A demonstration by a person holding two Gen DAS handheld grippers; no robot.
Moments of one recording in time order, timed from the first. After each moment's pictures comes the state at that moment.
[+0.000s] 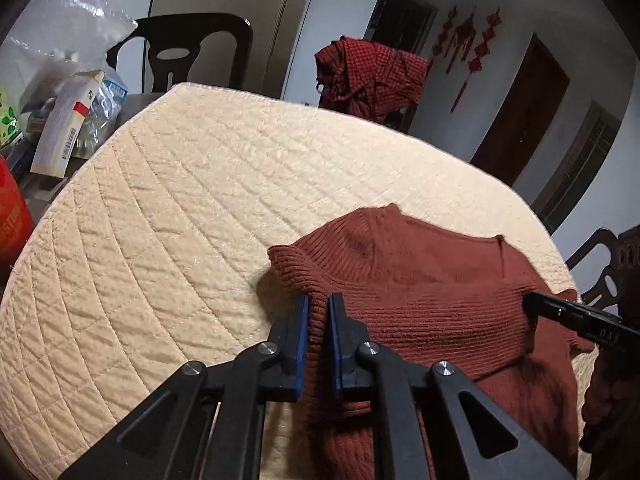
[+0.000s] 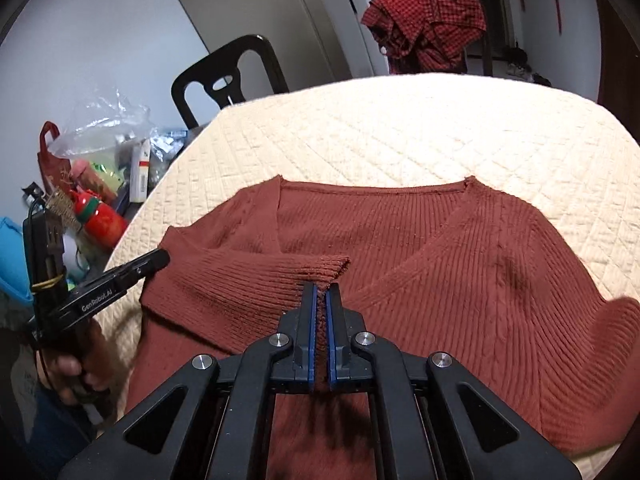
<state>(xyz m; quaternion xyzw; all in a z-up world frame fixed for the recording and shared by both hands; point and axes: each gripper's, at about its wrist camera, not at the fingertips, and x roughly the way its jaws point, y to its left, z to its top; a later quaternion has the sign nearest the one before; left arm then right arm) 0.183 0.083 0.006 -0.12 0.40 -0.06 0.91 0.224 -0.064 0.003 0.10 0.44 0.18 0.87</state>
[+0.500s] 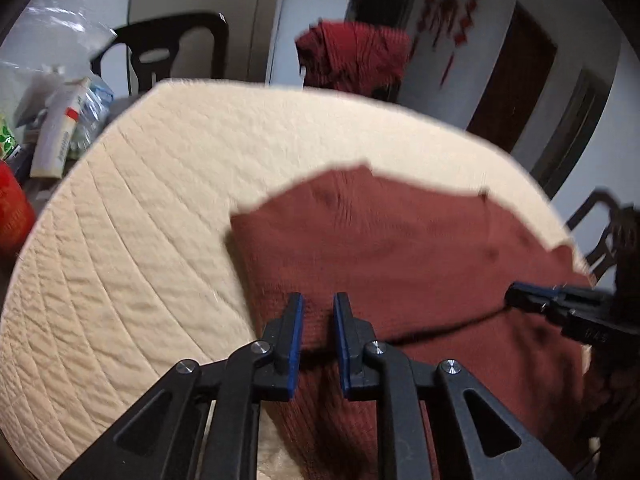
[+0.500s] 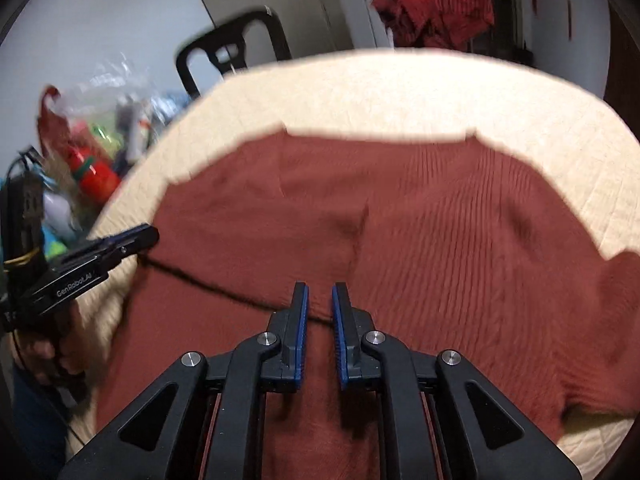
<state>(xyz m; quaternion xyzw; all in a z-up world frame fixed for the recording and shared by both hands) 0.161 0.049 0.002 -0.07 0.42 -0.07 0.90 0.196 -0.060 -0.019 0.06 0.47 0.18 0.86</state>
